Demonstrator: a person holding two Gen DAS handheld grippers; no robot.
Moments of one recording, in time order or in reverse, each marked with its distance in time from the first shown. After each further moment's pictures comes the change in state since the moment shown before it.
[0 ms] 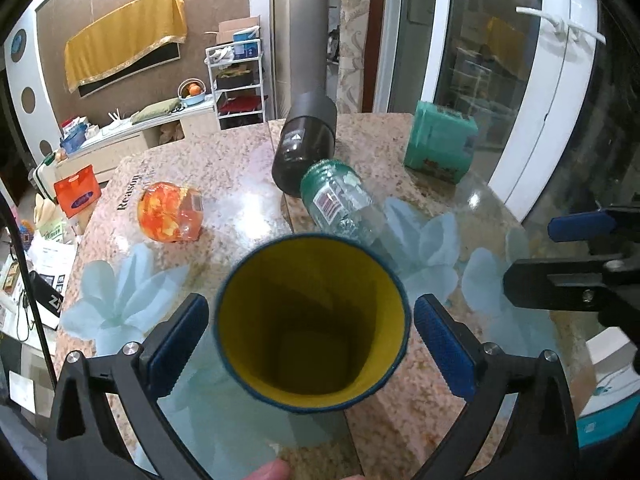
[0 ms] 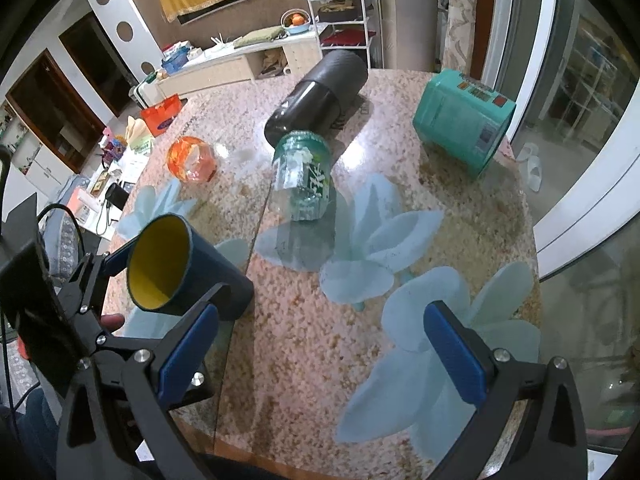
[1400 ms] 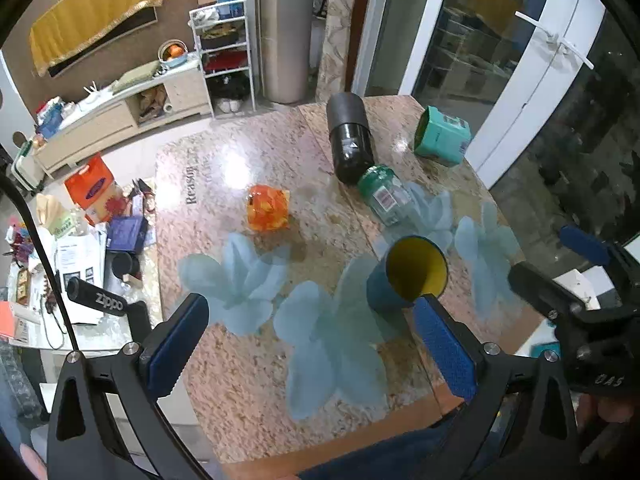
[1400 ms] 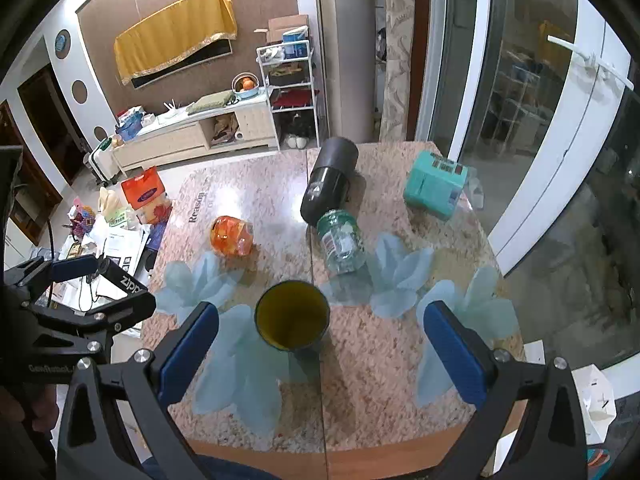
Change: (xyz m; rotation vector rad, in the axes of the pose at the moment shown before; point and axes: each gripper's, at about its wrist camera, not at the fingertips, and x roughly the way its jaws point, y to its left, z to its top) left arm -0.111 0.125 0.081 0.061 0.262 -0.113; right arm -0.069 0.118 0.009 0.169 -0.183 -0.223
